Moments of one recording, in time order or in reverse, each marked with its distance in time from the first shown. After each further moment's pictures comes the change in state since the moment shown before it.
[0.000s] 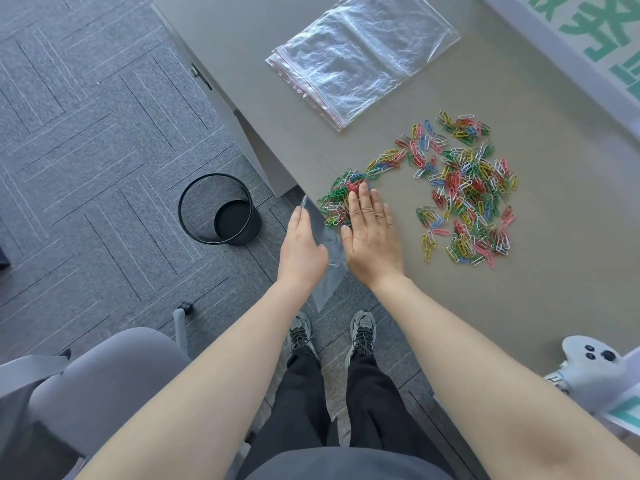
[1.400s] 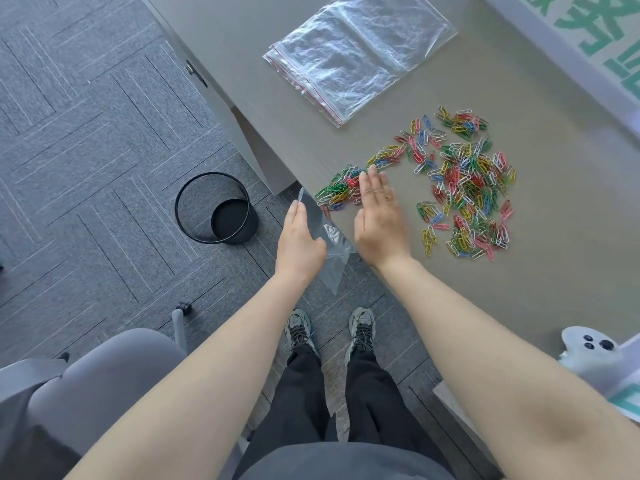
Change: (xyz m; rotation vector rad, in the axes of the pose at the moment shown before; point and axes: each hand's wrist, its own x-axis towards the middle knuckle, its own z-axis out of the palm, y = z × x) left_hand 0.007 -0.007 -0.006 -0.042 -0.011 -0.010; right_hand 0.018 0.005 -0.016 0.176 0.050 0.035
